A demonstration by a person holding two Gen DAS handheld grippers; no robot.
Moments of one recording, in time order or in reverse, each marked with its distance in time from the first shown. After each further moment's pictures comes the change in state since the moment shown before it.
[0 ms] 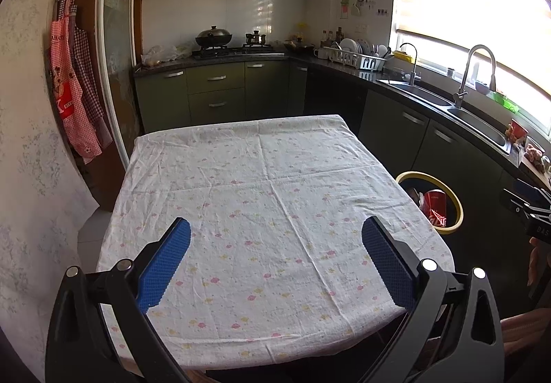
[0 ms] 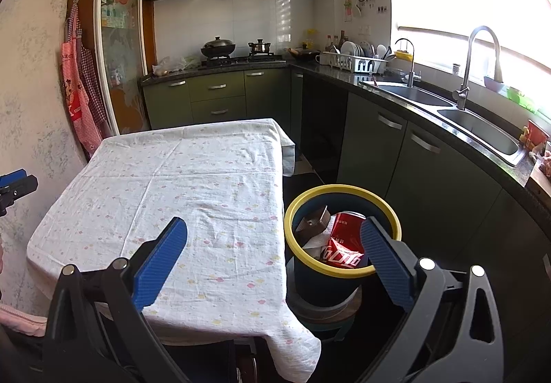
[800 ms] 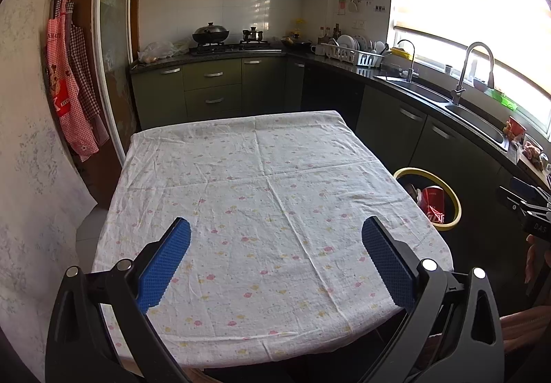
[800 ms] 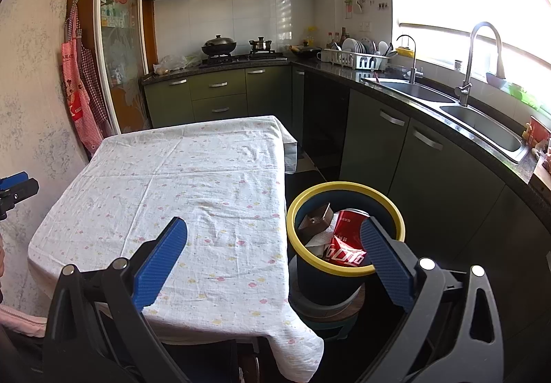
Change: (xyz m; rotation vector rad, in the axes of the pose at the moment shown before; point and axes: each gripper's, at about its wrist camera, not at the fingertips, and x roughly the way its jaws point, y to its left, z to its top) left arm 0.003 -0.003 -0.003 0.003 0.014 -0.012; right arm 0.005 0.002 -0.001 0.009 0.010 0.006
